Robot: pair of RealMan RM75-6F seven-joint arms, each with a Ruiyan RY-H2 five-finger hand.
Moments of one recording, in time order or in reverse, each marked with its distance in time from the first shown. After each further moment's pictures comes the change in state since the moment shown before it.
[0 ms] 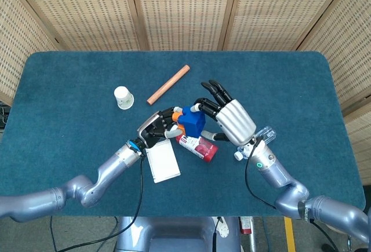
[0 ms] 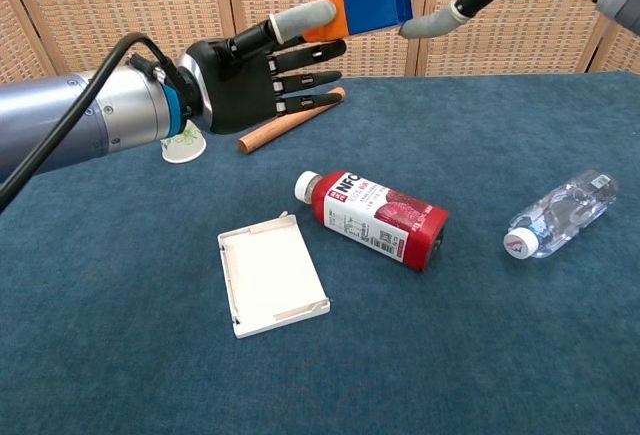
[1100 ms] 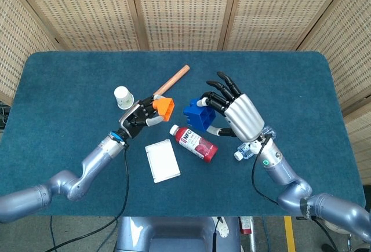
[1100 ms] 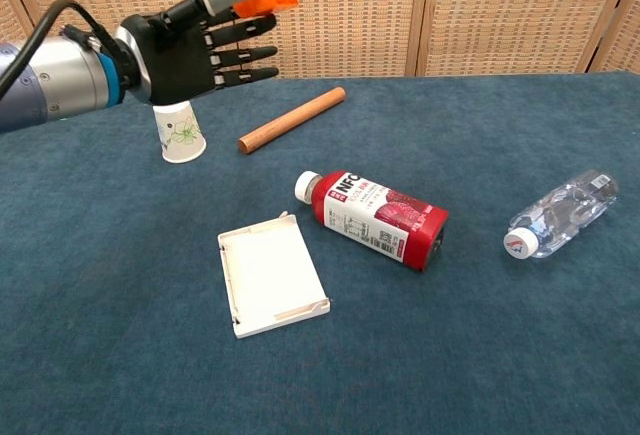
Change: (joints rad) left arm 0.053 0.109 -0.018 0.031 0.011 -0.001 -0.067; right arm 0.005 0.028 0.001 0.035 0.000 0.101 0.037
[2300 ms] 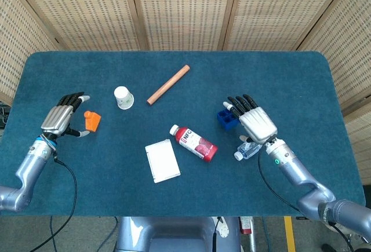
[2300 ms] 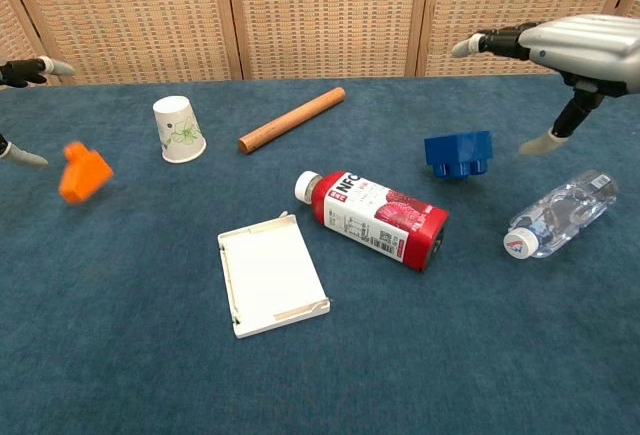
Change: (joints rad) left arm 0.195 0.147 0.236 0.259 -0.018 0.189 1.263; right arm -0.047 0.076 -0.150 0.050 0.217 -0.380 -0.261
